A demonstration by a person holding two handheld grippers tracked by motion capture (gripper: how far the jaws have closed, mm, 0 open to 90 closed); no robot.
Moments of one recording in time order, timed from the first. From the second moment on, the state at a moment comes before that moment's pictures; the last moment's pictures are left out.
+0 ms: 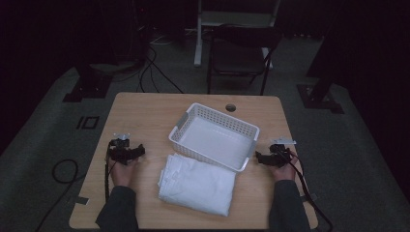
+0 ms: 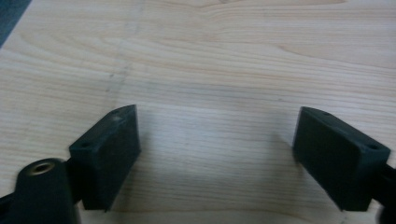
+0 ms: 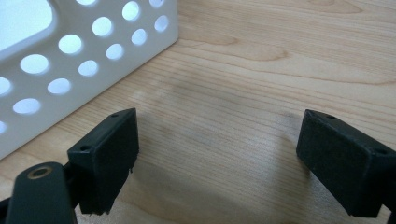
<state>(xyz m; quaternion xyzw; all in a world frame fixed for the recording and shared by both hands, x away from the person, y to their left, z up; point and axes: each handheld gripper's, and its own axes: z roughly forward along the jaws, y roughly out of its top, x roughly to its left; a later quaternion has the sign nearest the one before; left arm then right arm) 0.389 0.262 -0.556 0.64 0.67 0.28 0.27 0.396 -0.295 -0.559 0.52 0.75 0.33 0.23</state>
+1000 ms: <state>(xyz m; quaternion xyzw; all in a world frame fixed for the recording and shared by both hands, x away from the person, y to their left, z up) 0.387 0.262 -0.552 0.66 0.64 0.27 0.28 0.365 -0.288 -0.520 0.54 0.71 0.36 0.28</state>
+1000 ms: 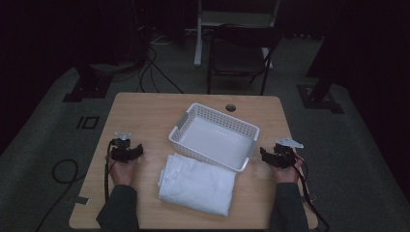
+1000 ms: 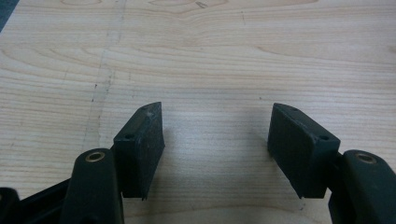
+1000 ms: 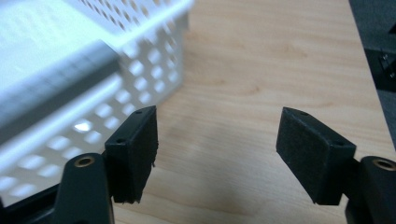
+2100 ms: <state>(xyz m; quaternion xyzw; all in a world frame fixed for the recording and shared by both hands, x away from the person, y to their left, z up) 0.375 0.244 -0.534 0.68 0.61 0.26 0.31 0.331 -0.228 -0.481 0.51 0.73 0.39 0.23</state>
